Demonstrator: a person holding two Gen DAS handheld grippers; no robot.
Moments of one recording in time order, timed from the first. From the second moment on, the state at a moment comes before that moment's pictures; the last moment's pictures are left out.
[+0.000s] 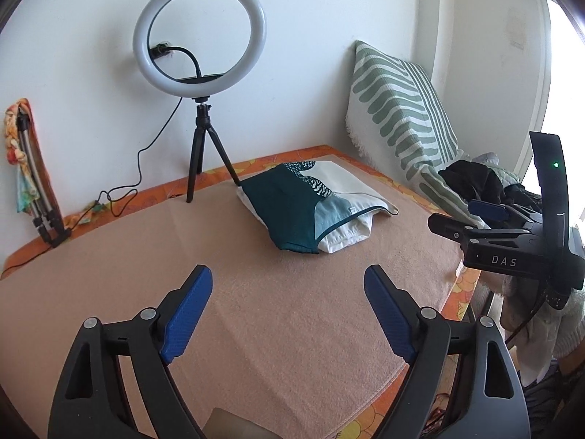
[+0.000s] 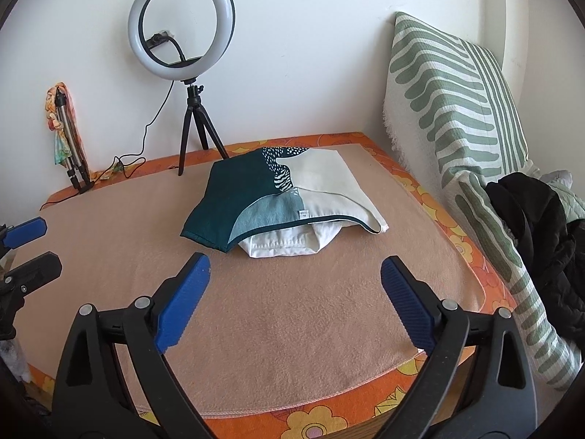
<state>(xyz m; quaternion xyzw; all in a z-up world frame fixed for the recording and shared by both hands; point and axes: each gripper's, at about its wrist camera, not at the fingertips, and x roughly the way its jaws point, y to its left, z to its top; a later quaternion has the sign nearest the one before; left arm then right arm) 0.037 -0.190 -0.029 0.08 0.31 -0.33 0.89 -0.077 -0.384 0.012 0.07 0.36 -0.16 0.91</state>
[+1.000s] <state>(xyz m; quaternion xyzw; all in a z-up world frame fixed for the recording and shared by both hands) 0.004 -0.166 -0.038 0.12 0.29 -0.27 0.91 -0.093 -0.376 0.007 0.08 0.33 -0.18 0.92</state>
